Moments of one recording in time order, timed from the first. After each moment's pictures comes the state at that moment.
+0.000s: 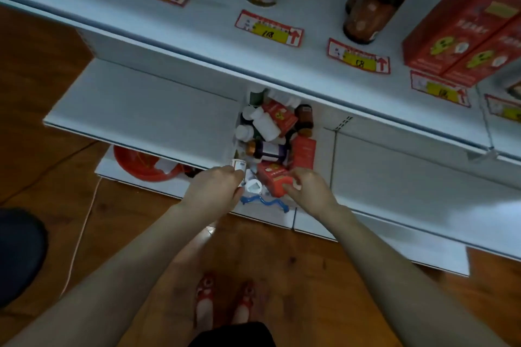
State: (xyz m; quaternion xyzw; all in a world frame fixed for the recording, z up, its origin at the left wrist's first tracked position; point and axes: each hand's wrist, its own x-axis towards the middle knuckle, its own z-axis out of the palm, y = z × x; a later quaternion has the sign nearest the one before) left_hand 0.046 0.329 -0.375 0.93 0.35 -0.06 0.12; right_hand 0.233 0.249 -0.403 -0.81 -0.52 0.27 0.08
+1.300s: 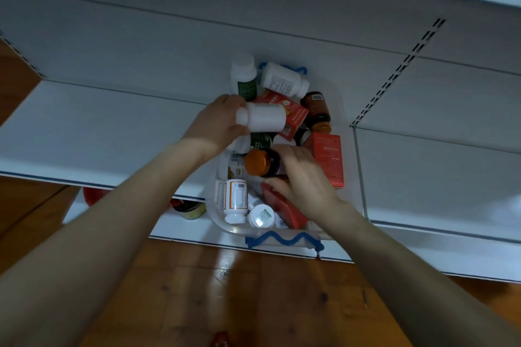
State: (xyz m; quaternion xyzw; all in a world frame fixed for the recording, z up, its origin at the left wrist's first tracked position) left_hand 0.133 0.469 -0.481 0.90 0.33 0.14 0.27; right_hand 0.237 0.312 -0.492 -0.76 -0.61 0.12 0.18
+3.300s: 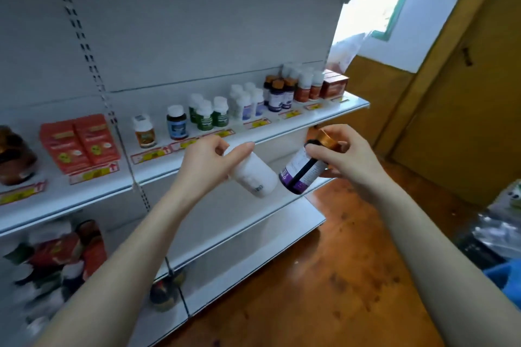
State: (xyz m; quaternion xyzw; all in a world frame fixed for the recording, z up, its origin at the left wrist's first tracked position) left_hand 0.325 0.033 -0.110 0.86 0.11 0.19 0.45; right_hand 0.381 -0.188 -0.083 -0.77 -0.13 0.05 0.62
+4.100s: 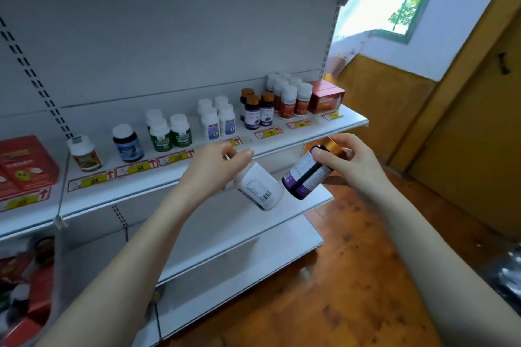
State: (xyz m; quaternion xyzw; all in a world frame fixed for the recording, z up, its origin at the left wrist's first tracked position) left_hand 0.459 -0.064 -0.096 0.89 0.15 0.12 0.40; right_hand 0.542 -0.280 -0.090 -0.75 -0.13 0.09 0.65
